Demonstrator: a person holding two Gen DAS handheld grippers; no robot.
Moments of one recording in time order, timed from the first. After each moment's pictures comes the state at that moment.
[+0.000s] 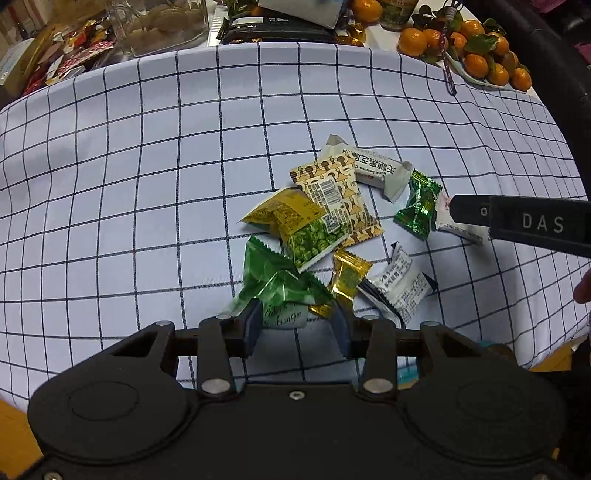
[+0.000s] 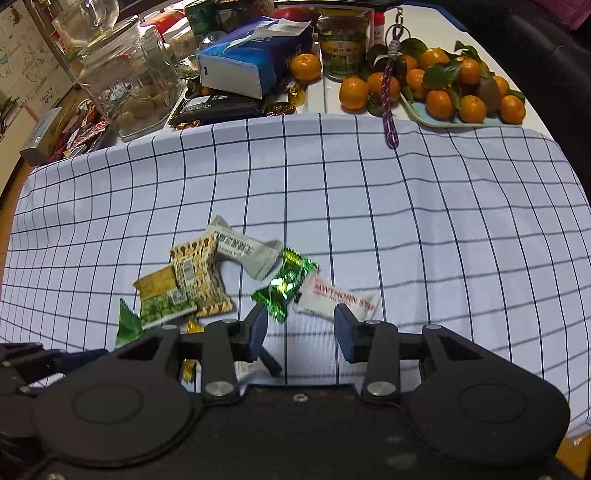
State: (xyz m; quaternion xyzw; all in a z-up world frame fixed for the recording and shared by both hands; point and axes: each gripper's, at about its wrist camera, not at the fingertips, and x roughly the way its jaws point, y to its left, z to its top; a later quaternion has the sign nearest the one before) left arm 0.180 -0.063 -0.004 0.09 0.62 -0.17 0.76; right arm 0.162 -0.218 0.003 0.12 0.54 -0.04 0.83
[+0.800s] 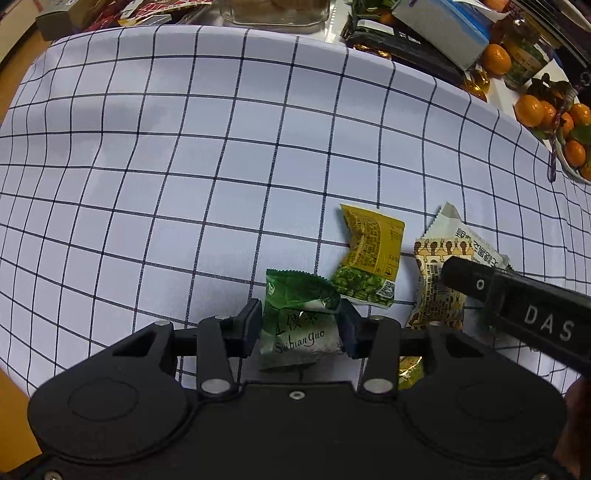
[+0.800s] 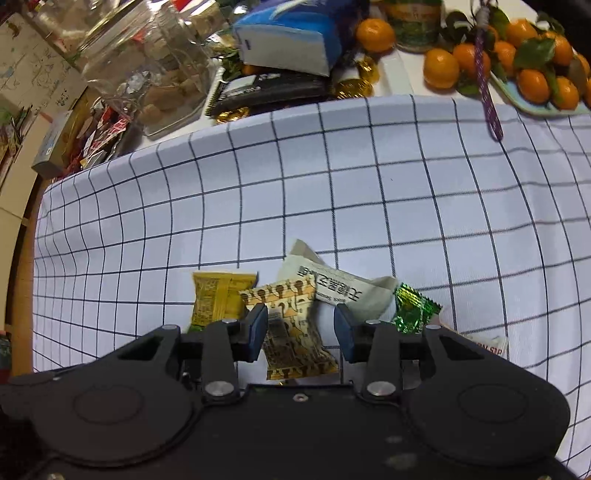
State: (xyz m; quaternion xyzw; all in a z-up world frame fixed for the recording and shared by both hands) left arm 0.230 -0.017 -0.020 -0.01 0.64 -0.05 0.77; right arm 0.231 -0.168 -0.023 0.16 0.56 0.01 0.81
